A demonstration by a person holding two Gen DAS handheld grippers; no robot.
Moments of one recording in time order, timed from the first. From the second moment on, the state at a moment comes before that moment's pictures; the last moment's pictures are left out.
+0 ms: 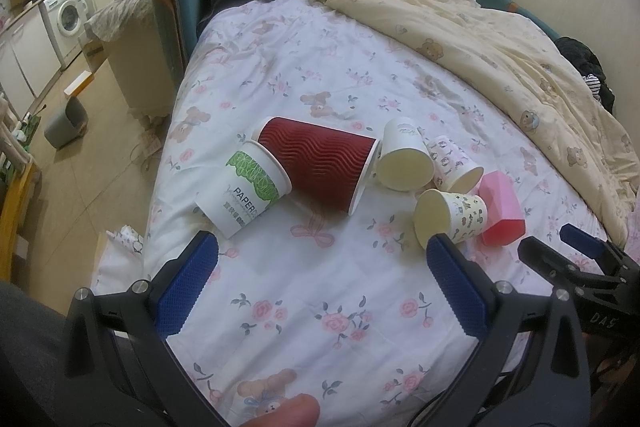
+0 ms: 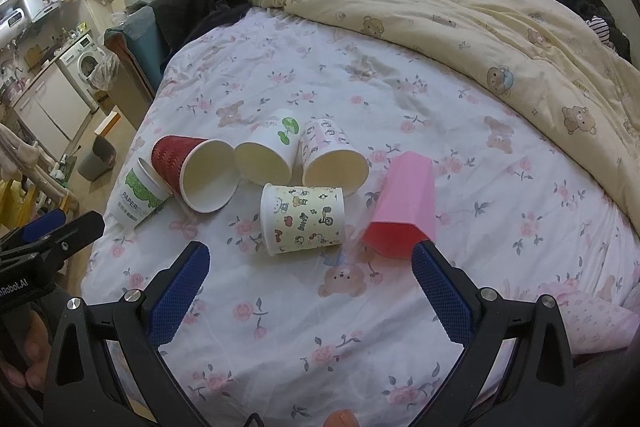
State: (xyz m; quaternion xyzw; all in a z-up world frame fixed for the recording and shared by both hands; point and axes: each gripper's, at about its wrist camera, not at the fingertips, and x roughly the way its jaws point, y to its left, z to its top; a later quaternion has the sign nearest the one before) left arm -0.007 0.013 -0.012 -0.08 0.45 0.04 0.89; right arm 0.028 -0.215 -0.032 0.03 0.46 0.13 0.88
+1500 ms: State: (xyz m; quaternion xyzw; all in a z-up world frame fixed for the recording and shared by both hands) left arm -0.004 0.097 -0.023 -0.15 0.51 0.12 0.84; right arm 0.090 -0.056 -0.030 -0.28 0.51 0.34 0.74
